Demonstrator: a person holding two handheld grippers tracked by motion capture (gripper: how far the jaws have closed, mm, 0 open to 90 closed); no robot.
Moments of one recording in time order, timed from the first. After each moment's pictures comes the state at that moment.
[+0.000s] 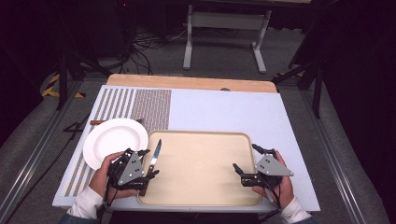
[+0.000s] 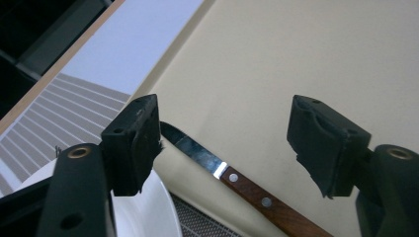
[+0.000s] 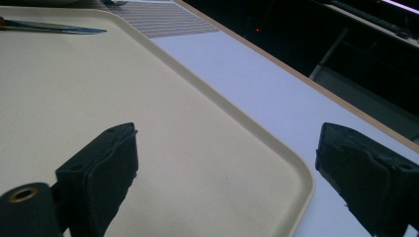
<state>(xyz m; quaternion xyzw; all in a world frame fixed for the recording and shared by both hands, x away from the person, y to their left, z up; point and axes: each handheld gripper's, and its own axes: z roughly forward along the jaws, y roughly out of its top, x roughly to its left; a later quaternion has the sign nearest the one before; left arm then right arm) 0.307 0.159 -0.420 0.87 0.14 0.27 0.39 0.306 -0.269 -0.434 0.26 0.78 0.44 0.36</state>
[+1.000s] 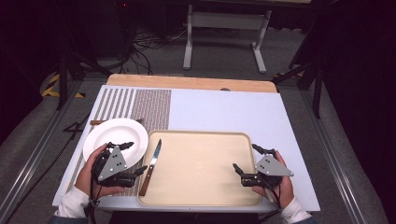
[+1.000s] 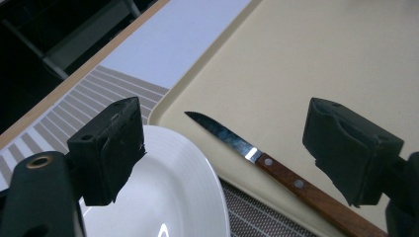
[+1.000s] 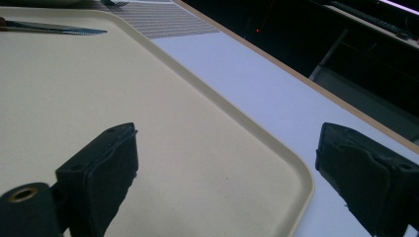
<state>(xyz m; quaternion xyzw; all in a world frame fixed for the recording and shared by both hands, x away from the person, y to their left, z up) 0.309 0.193 -0.409 0.84 0.18 0.28 0.42 0.305 -0.269 -0.434 0.26 0.78 0.44 0.36</state>
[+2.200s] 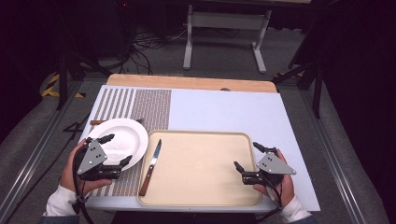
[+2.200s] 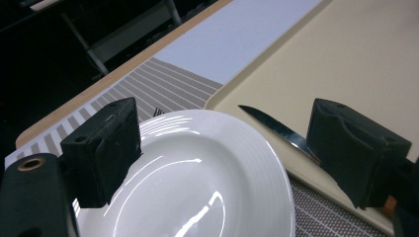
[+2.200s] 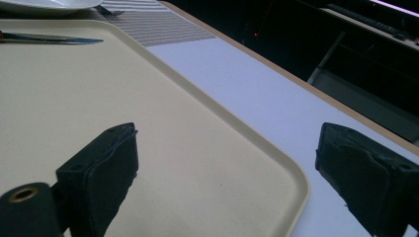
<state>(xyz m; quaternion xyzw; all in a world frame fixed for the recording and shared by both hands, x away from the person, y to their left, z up) 0.317 0.235 -0.406 0.80 0.25 0.31 0.44 0.309 -0.273 -0.431 0.27 0.77 0.45 0.36</state>
